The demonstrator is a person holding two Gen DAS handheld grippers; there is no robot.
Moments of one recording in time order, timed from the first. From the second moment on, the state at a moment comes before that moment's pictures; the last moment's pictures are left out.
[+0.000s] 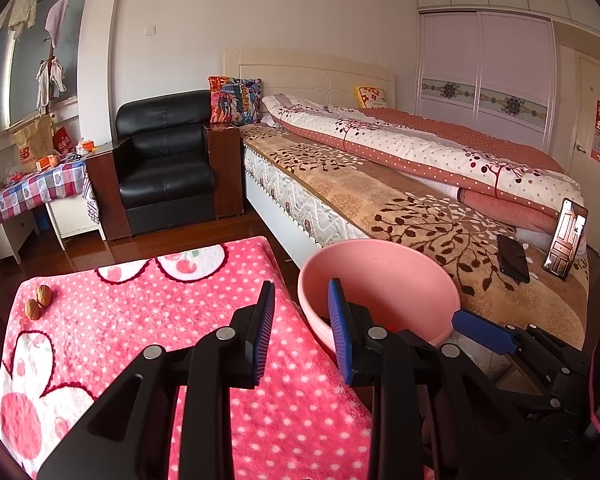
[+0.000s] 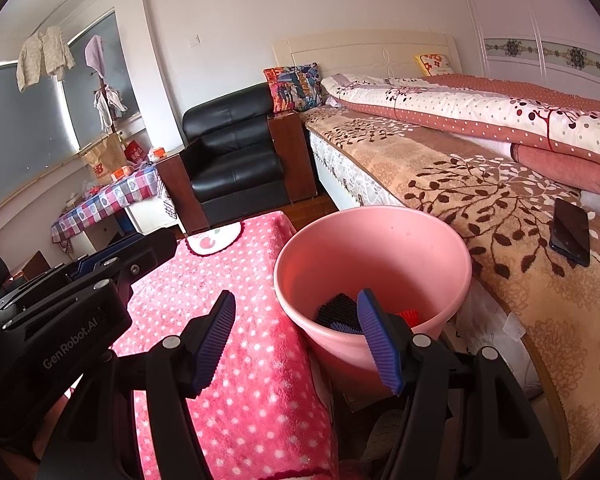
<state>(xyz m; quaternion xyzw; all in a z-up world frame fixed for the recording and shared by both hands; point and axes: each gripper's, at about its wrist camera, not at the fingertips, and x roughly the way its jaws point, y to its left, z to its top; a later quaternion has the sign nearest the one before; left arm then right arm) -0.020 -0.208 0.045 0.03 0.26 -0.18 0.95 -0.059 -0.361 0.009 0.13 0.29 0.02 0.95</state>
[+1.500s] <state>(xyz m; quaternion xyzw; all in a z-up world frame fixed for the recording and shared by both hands) -0.021 -0.206 0.044 0.03 0.26 -0.18 0.95 -0.060 -0.361 0.000 0.13 0.29 0.02 0.95</state>
